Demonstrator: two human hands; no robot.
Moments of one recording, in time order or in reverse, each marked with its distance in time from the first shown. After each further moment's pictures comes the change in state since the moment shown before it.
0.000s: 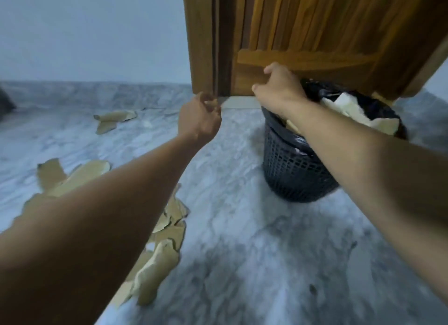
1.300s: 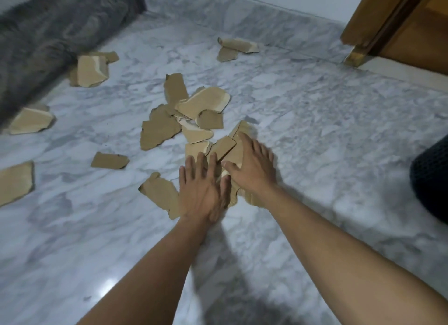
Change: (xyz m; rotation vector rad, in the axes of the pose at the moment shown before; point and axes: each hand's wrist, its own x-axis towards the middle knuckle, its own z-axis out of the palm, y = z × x) left_hand -0.207 -0.331 -0.078 0.562 -0.105 -0.354; right_hand -0.198 -0.087 0.372 -0.074 -0.503 -0.396
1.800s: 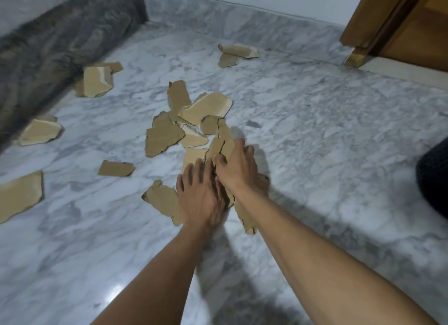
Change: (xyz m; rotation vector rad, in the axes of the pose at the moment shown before) left_hand -0.002 -0.008 -0.004 -0.052 0.072 -0.077; right_hand -0.001 -0.058 0.006 0.210 0.050 0.223
